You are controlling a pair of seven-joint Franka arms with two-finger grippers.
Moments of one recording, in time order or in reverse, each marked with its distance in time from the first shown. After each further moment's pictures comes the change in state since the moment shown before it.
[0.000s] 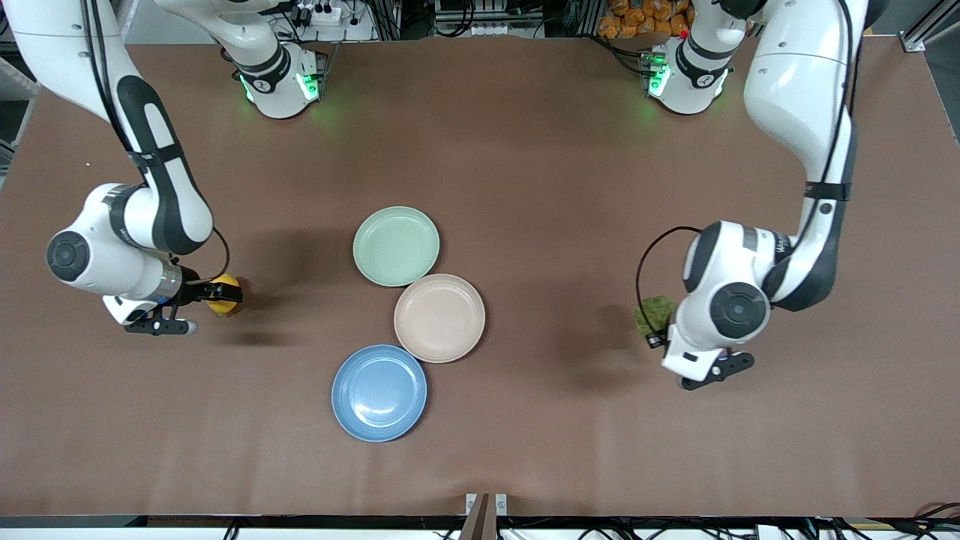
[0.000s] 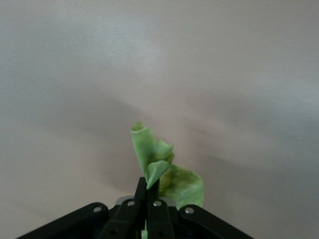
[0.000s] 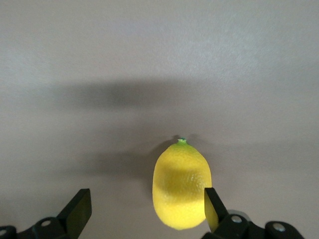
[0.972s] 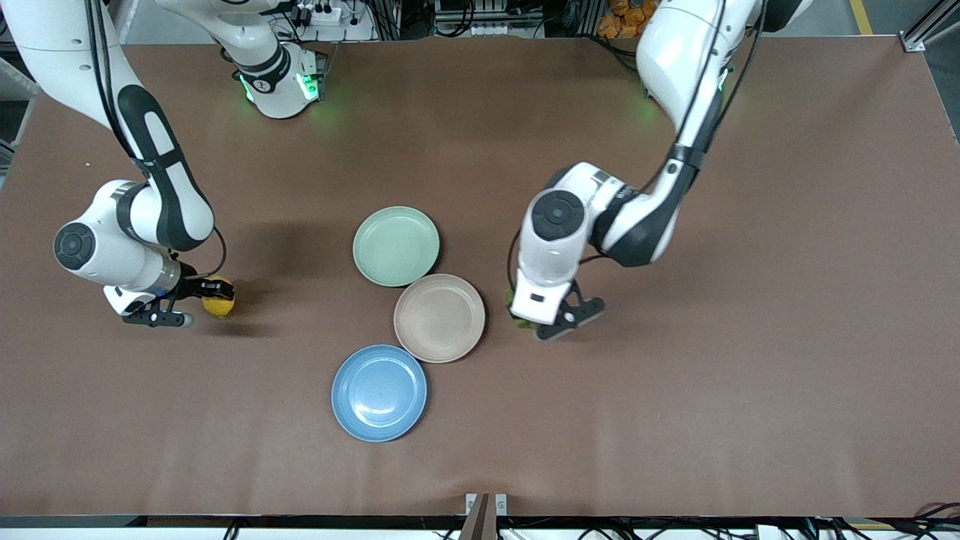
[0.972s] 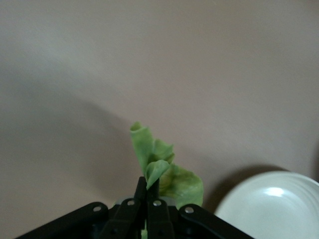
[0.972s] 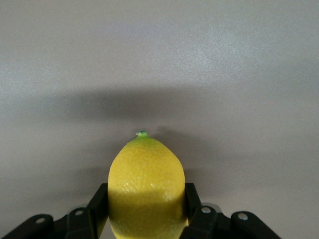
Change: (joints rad) left arm -0.346 0.009 0.001 0.065 0.000 0.174 -0.473; right arm -0.037 0.027 -0.001 -0.124 0.015 0.185 -0.011
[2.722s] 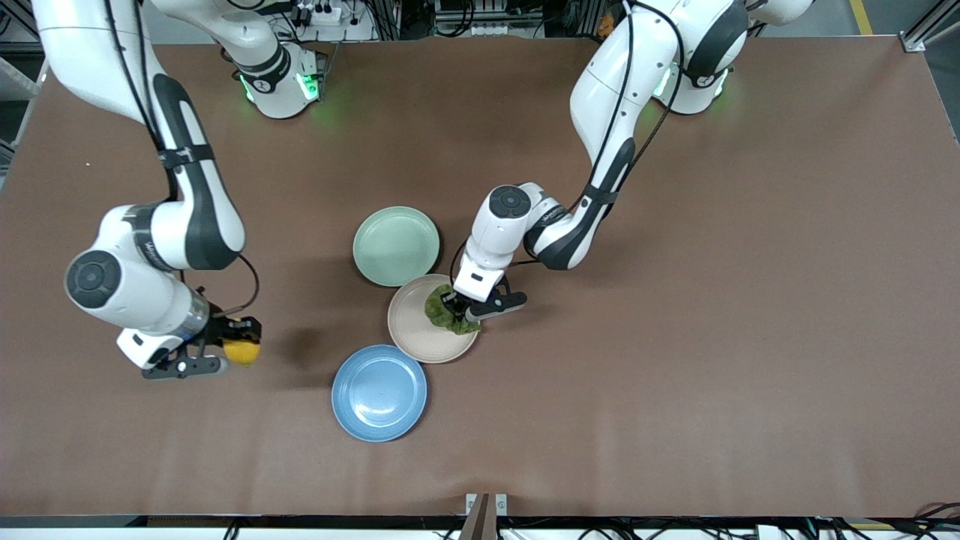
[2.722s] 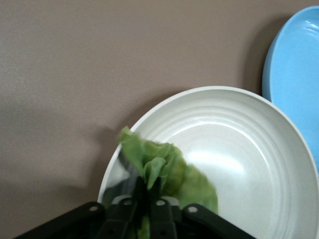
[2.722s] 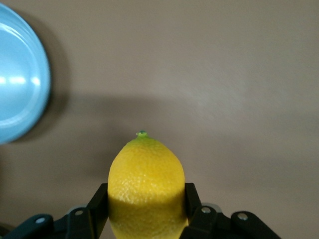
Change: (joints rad) left arm -0.181 0.273 -0.010 -0.020 -0.001 0.652 -0.151; right arm 0.134 0.056 0.027 0.389 -0.078 -0.241 0.029
